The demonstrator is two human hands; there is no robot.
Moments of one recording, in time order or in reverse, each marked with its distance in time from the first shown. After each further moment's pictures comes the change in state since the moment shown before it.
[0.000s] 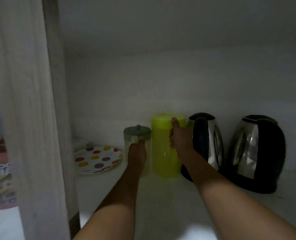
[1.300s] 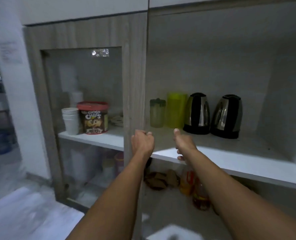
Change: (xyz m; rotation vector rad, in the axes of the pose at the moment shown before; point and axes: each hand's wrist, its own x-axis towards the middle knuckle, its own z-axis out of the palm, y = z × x) left_hand -0.322 0.035 -0.191 0.501 0.115 0.078; right_hand -0.358 -0.052 -0.054 -0.433 -0.112 0.304
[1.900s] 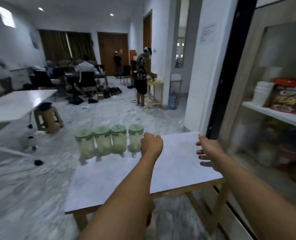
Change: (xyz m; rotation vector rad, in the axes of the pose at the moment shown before) left_hand -0.293 -0.215 -0.478 0.110 0.731 -0.545; right_hand -0.435 -0.005 0.270 -0.082 -0.933 -0.039
